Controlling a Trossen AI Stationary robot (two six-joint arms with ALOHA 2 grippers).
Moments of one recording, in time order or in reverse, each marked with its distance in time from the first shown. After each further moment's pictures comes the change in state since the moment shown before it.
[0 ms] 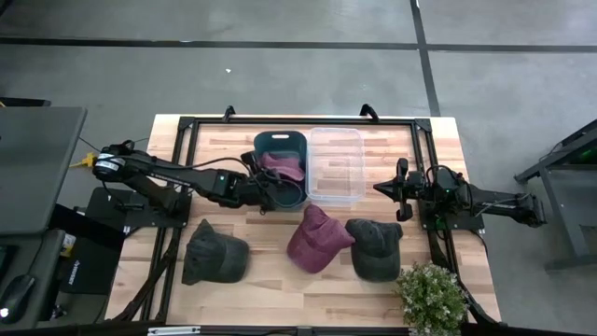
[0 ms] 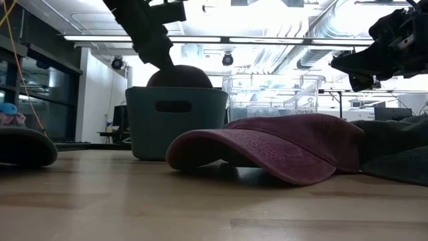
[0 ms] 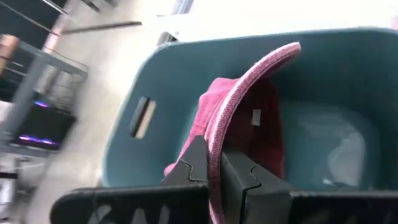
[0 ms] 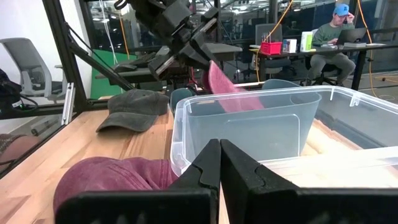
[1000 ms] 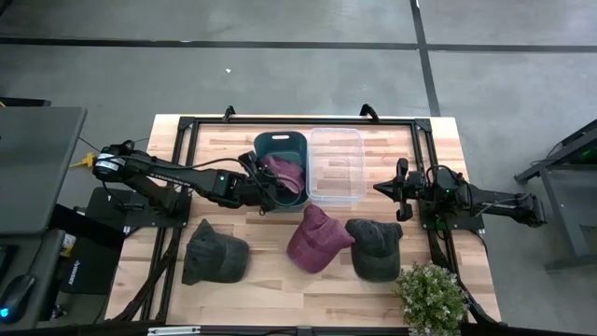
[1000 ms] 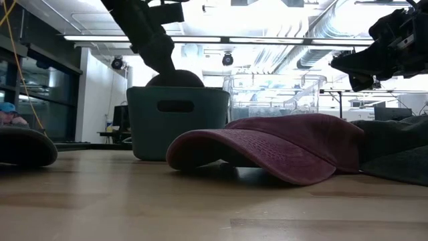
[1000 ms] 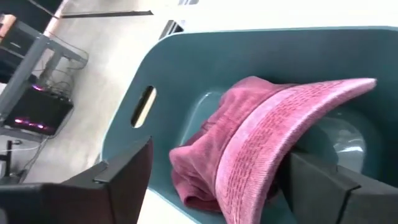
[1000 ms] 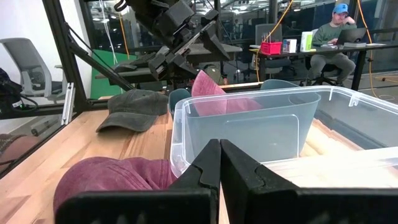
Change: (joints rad) left arm -0.003 0.000 0.000 -0.031 -0.025 -0.093; right arm 0.000 0.000 0.000 0.000 0.000 0.000
